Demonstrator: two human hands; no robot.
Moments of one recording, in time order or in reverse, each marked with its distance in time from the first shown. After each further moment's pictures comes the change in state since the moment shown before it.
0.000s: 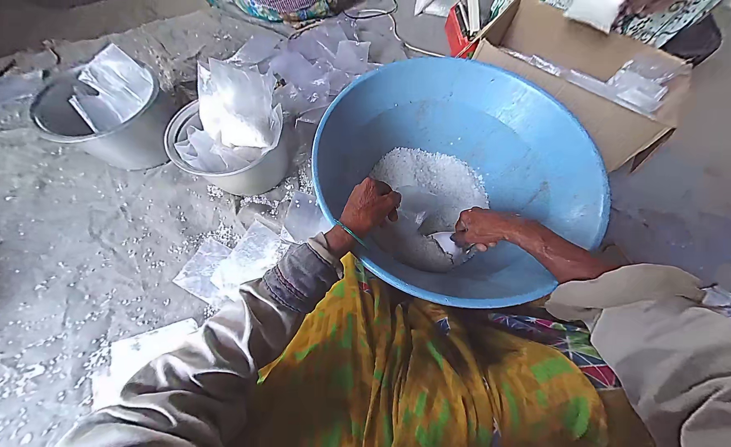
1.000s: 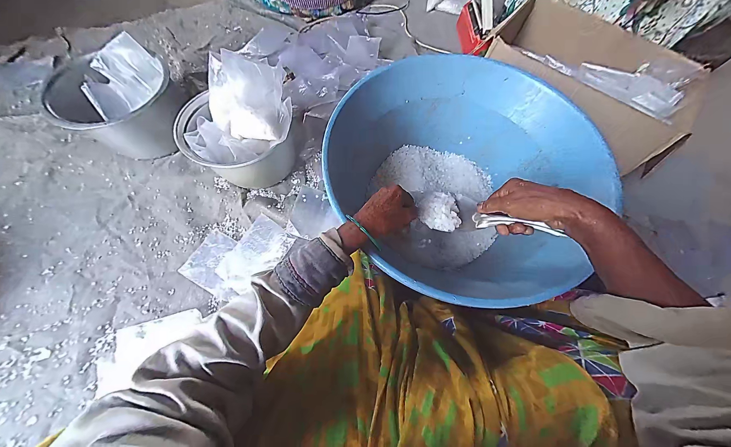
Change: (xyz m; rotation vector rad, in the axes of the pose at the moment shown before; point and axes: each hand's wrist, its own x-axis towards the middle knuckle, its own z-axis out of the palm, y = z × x) left_hand -0.001 0.001 0.002 0.245 -0.228 0.200; right_hand -0.071 -0.056 -0.062 0.523 0.061 0.269
